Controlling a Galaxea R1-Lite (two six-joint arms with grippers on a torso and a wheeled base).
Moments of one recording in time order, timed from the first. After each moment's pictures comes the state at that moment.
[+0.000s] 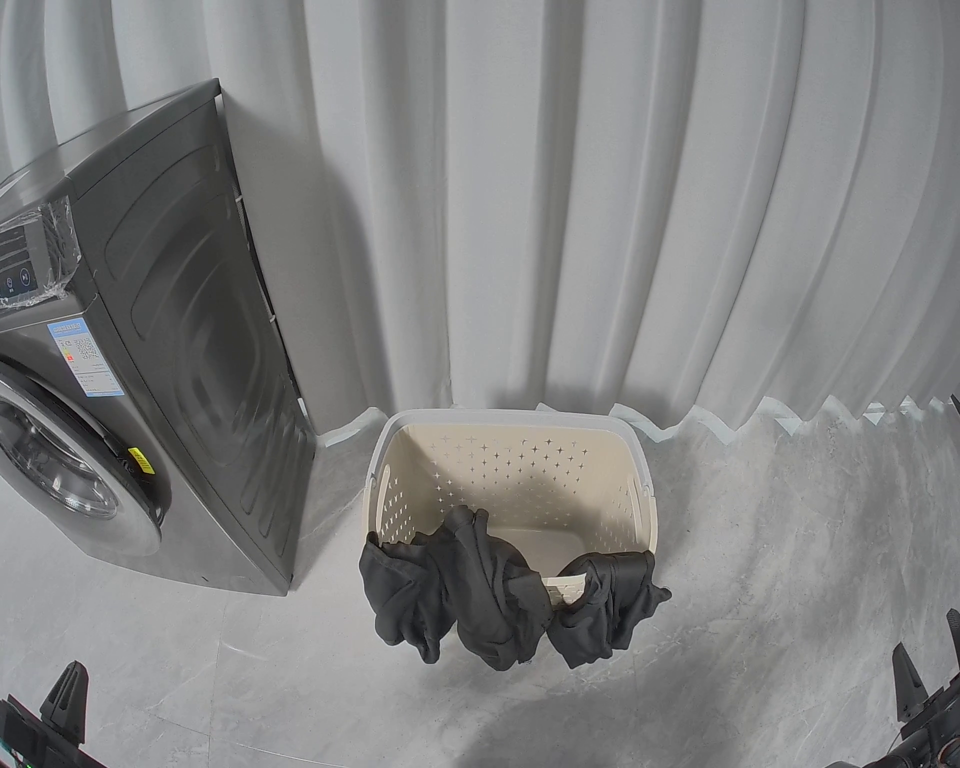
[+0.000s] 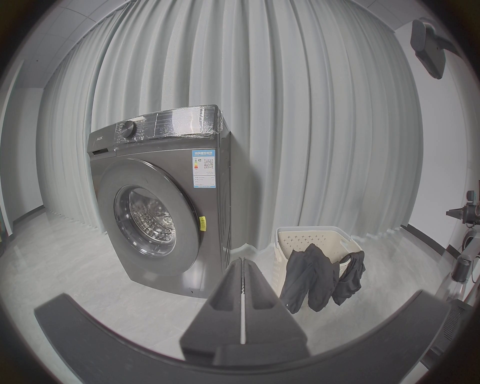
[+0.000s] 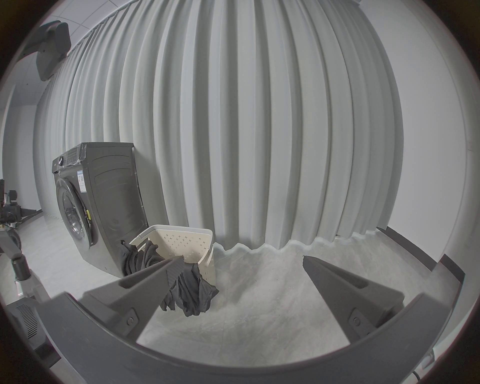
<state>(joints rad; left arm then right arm) 0.00 0.02 -0.02 0.00 0.00 -0.02 0.00 0.02 -0.02 -0.01 -0.02 0.00</state>
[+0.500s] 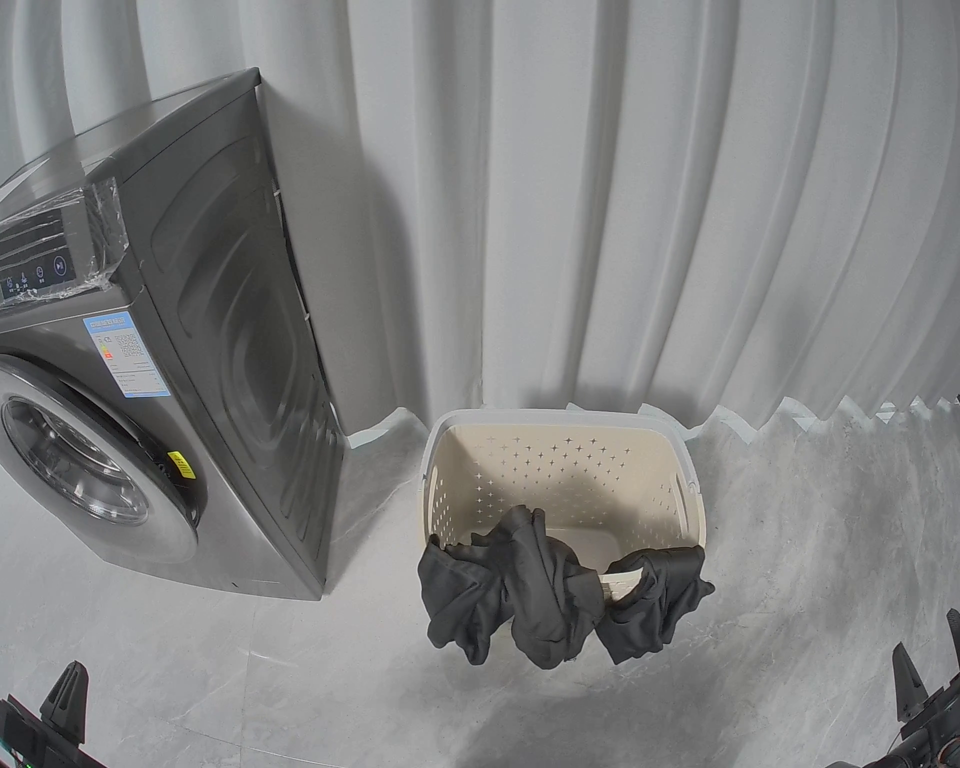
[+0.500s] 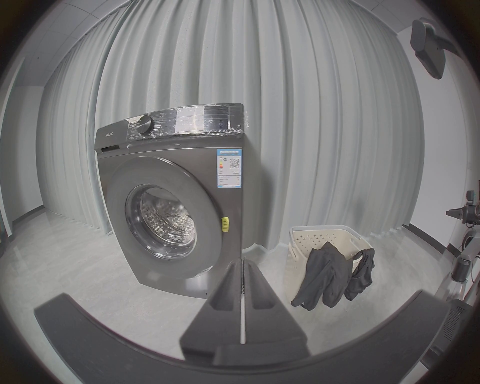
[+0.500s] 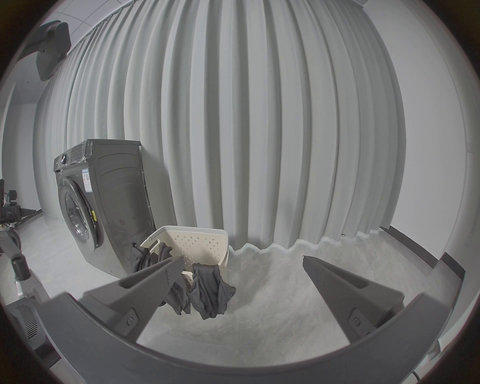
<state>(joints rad) 0.00 0.02 -0.02 0.00 0.00 -0.02 0.00 0.02 -0.02 -0.01 -0.02 0.00</state>
